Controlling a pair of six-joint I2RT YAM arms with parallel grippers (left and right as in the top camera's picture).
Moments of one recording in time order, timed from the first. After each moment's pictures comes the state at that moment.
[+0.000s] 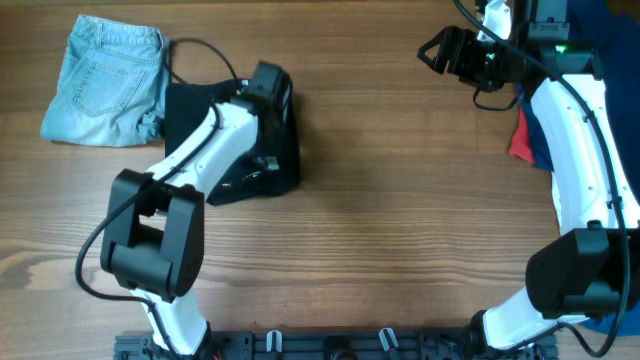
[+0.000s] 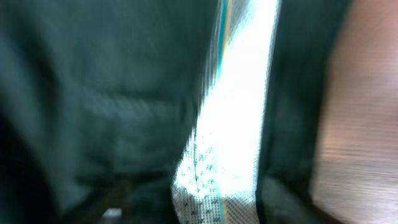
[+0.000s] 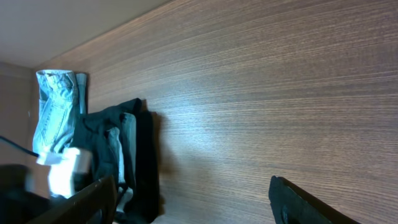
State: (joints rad) left arm -0.35 1.94 1.40 -0.83 -0.16 -0.38; right arm 0.00 1.77 1.67 -0.84 -0.47 0.30
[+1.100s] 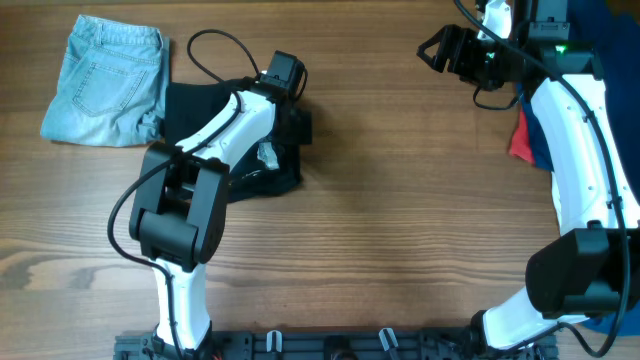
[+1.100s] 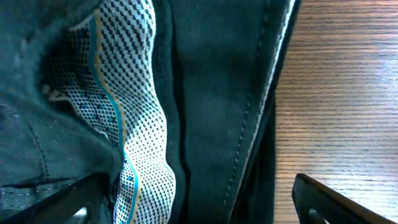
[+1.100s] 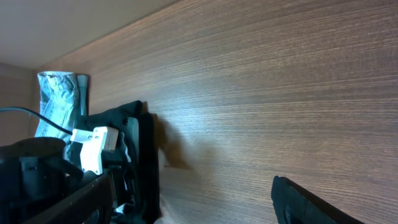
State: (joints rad) left arm -0.37 2.12 1.51 -0.73 -0.10 -0.37; right arm 0.00 1.77 1.67 -0.83 -0.47 0.30
